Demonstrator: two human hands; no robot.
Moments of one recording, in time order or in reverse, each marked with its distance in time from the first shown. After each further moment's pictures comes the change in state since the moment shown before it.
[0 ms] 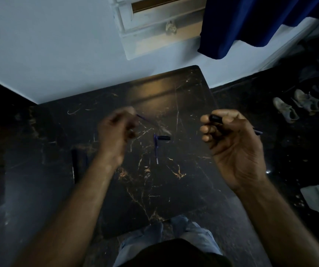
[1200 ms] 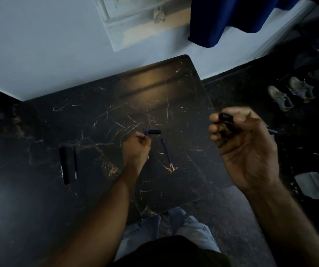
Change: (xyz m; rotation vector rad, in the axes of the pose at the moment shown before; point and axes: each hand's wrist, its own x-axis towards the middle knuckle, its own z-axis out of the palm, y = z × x) left_hand 0.022 -0.158 0.028 0.966 0.092 0.100; right_hand -0.014 -0.025 -0.034 -0.056 0.059 -0.032
